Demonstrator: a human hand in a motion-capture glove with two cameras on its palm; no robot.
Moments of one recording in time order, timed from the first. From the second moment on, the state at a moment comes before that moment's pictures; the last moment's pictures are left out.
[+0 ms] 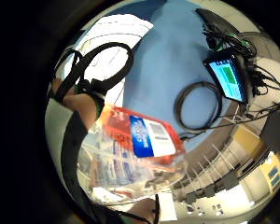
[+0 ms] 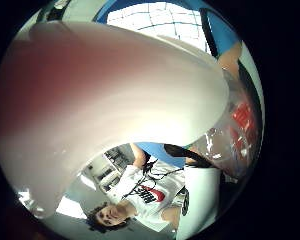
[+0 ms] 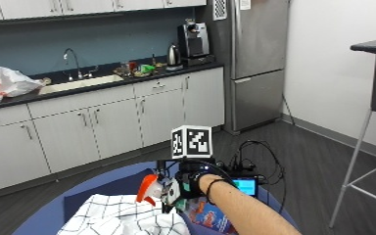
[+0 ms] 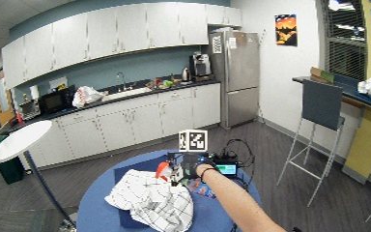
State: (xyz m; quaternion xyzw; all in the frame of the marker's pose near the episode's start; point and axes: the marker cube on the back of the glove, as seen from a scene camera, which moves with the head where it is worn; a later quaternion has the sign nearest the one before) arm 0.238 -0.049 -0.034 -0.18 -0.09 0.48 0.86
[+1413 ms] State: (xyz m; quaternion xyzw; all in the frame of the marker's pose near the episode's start) arm 0.231 -0.063 0.009 -0.24 -0.09 0.46 0.85
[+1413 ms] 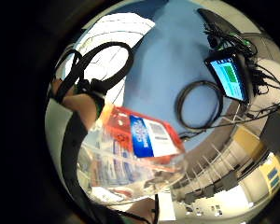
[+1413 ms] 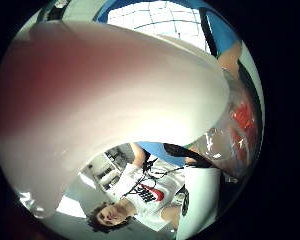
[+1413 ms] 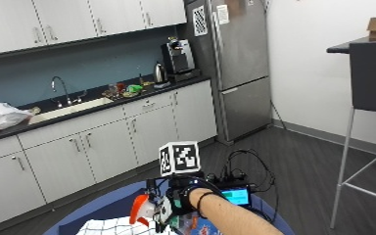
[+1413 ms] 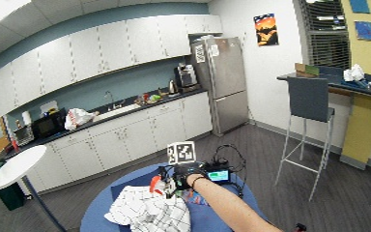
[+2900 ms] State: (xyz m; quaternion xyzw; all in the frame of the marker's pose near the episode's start) arm -0.011 -0.196 0.014 0.10 -0.45 0.10 0.88
